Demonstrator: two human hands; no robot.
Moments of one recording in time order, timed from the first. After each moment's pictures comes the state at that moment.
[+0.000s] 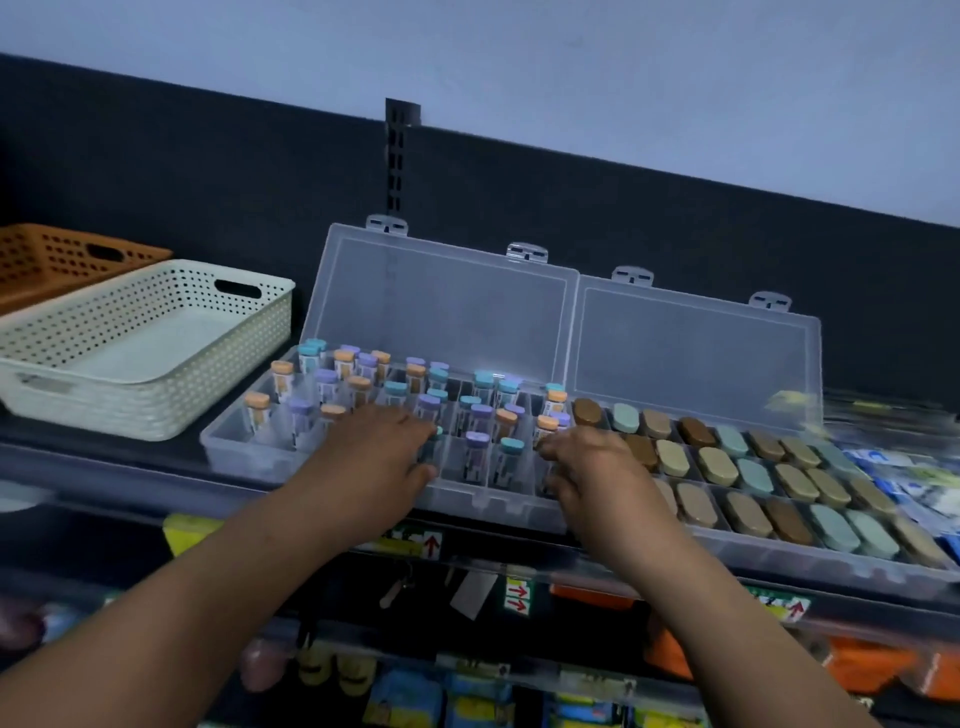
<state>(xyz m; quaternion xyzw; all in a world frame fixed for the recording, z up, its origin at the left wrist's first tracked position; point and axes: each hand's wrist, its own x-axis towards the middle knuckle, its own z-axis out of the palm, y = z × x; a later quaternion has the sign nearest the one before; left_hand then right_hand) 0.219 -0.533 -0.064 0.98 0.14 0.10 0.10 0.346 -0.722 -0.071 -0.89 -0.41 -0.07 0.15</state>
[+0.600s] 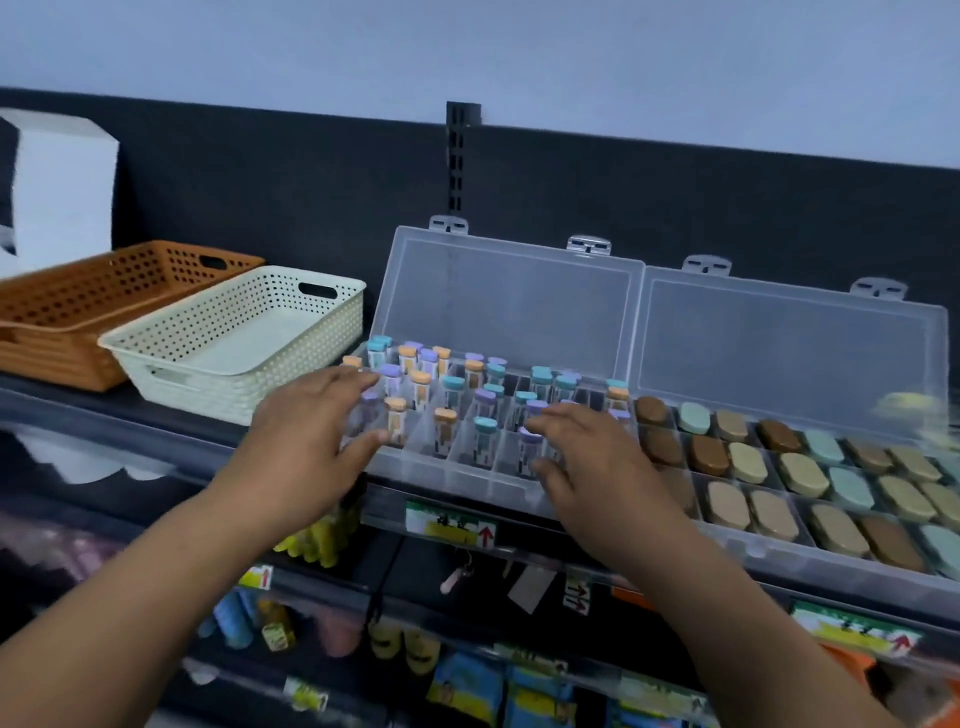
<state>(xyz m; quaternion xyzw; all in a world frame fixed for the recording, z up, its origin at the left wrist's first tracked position) 0.150 -0.497 -0.048 0.94 0.26 0.21 0.08 0.314 -0.692 -0.051 -0.85 -0.50 -0.03 0.18</state>
